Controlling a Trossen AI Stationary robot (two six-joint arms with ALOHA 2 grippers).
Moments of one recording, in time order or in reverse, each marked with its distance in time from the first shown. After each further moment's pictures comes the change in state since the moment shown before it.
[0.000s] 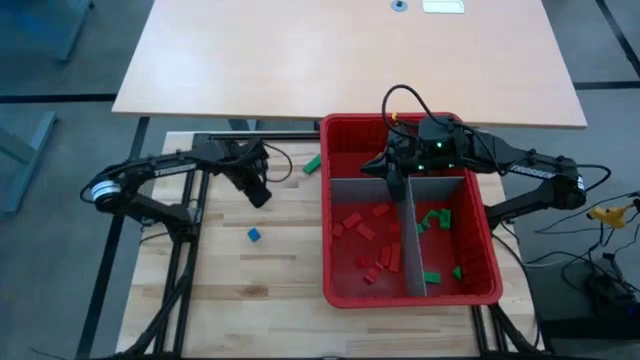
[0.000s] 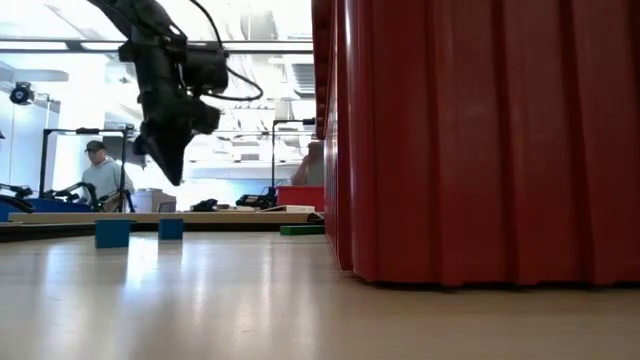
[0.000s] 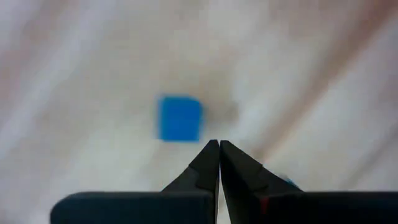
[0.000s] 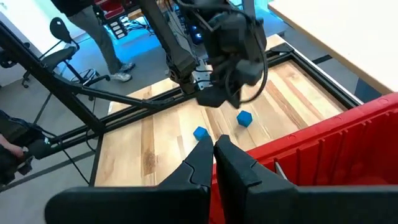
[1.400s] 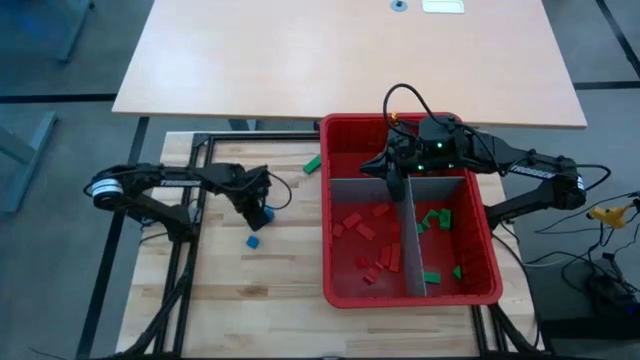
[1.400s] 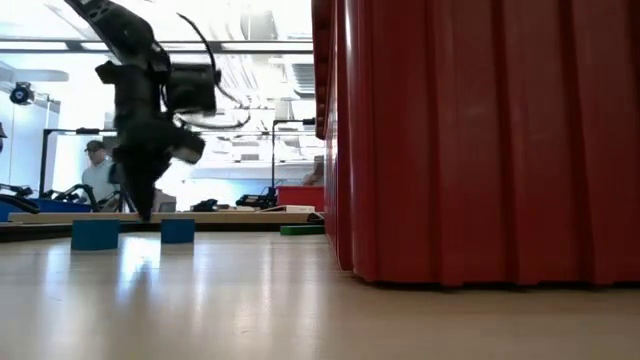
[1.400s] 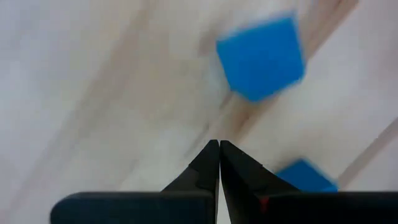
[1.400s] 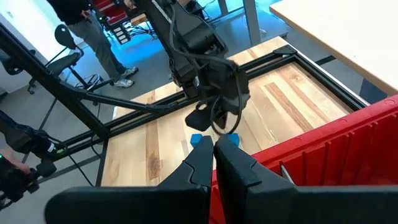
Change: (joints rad) left arm -0.161 0.001 -0.209 0.139 0.049 -0.119; right arm 0.005 0.000 0.000 0.019 0.001 0.026
